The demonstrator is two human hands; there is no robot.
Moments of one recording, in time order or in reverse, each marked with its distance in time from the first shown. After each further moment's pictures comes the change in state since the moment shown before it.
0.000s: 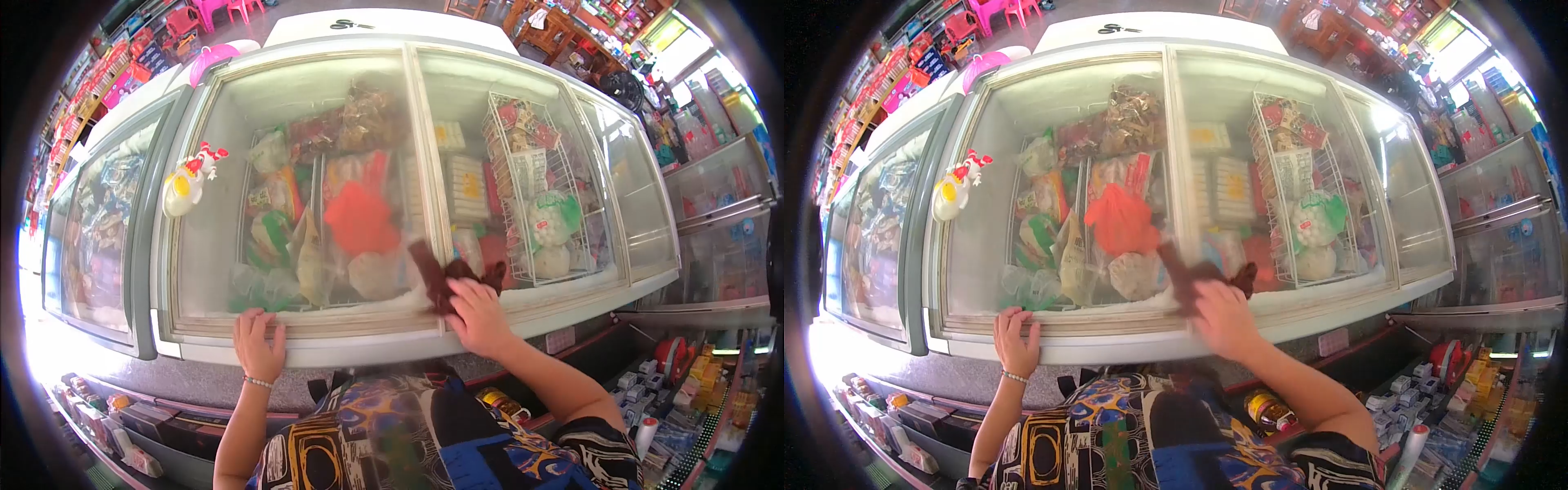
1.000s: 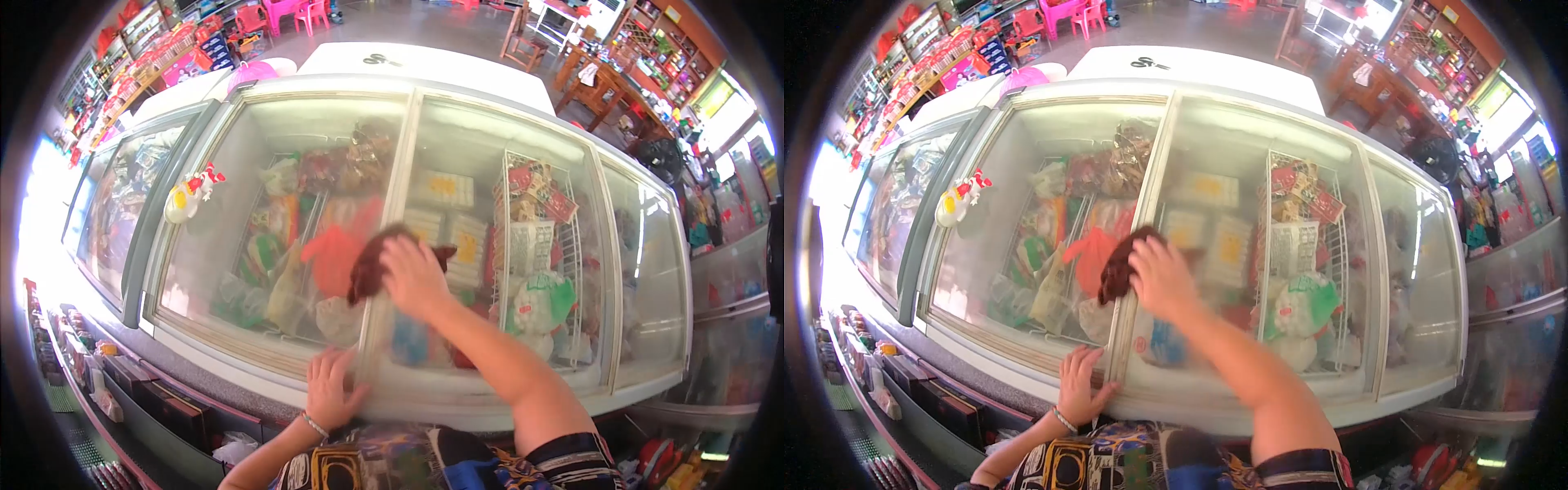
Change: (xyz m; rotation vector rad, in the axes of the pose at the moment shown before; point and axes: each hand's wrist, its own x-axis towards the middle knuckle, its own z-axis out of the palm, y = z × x) left_hand 0.011 0.260 0.107 -0.198 -0.189 0.000; right_hand 0.159 0.156 0.010 -0.018 0.179 -0.294
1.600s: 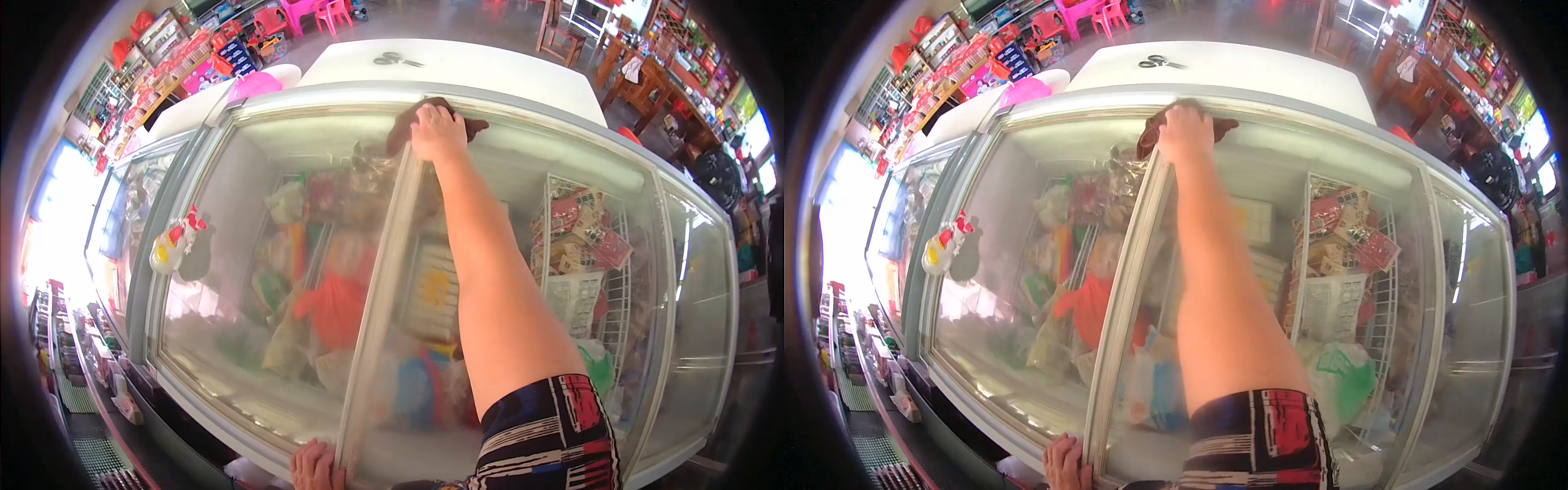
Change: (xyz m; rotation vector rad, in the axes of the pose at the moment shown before) left_hand 0.021 0.031 0.022 0.273 -0.028 -0.207; right_hand 0.297 0.289 0.091 -0.151 -0.085 0.406
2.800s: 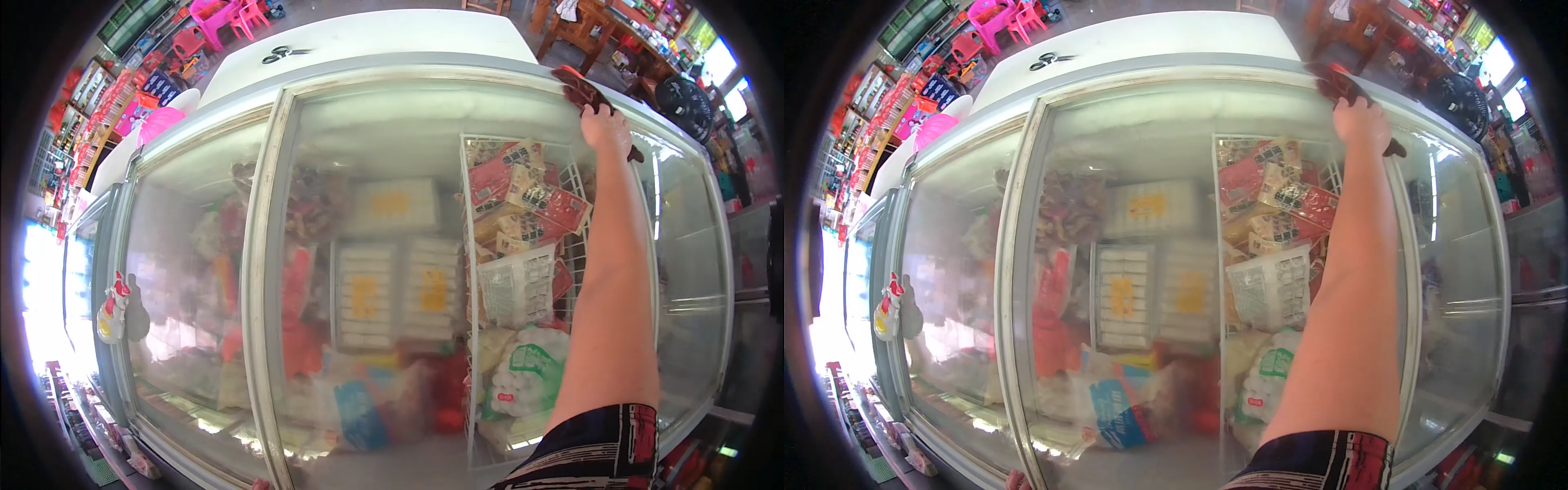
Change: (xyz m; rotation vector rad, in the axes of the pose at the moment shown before) left_hand -0.022 -0.018 0.021 0.114 -0.099 -0.023; right_hand -0.136 0.426 -0.150 -0.449 0.103 0.899
